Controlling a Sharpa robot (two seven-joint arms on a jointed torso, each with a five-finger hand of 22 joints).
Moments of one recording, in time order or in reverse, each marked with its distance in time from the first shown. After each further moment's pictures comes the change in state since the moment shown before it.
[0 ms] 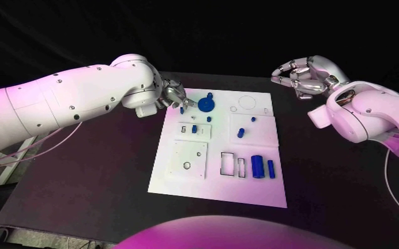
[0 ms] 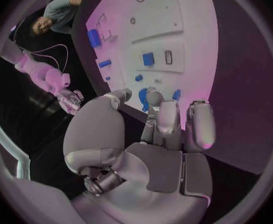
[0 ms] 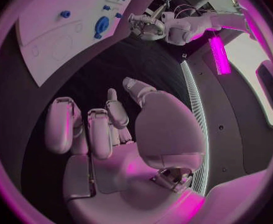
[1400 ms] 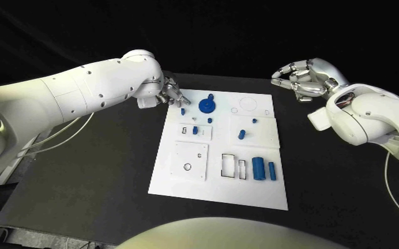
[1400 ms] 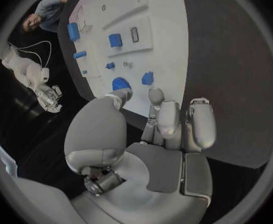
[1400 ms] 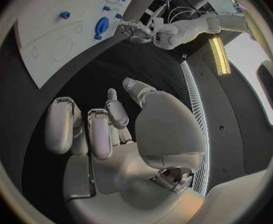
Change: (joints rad) left arm 0.025 0.154 -0.049 -0.315 -0.024 0.135 0.019; left_hand 0.025 0.015 -0.031 0.001 0.000 -0.013 0.021 -0.048 -0.061 -0.028 0.021 -0.025 -0.046 0.000 0.017 0.000 0.000 0.000 -0.009 0.009 -0.008 -0.011; right arm -0.002 0.008 0.000 -0.002 0.000 0.000 0.000; right_hand -0.004 0.004 0.000 0.000 0.000 0.000 0.000 0.004 0.001 0.000 0.000 0.000 0.000 0.000 0.000 0.000 0.000 0.000 0.000 0.000 0.000 -0.001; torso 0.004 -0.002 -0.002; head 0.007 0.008
